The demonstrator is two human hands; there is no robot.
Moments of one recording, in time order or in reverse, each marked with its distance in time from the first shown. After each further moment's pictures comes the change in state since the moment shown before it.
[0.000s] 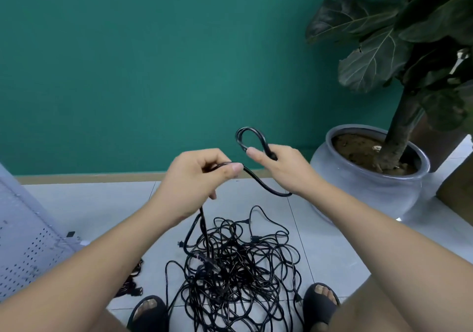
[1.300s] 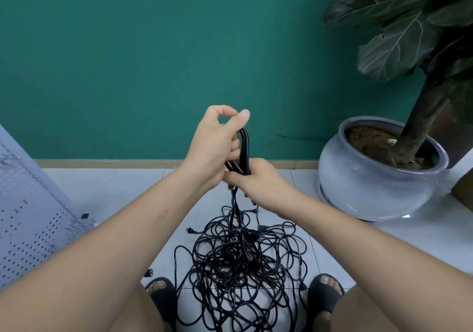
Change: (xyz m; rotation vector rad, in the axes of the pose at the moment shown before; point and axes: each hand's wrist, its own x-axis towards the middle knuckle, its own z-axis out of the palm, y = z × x) left_hand 0.042 0.008 0.020 -0.519 0.174 -0.216; right_hand -0.043 -0.054 0.056 0.336 -0.292 -0.003
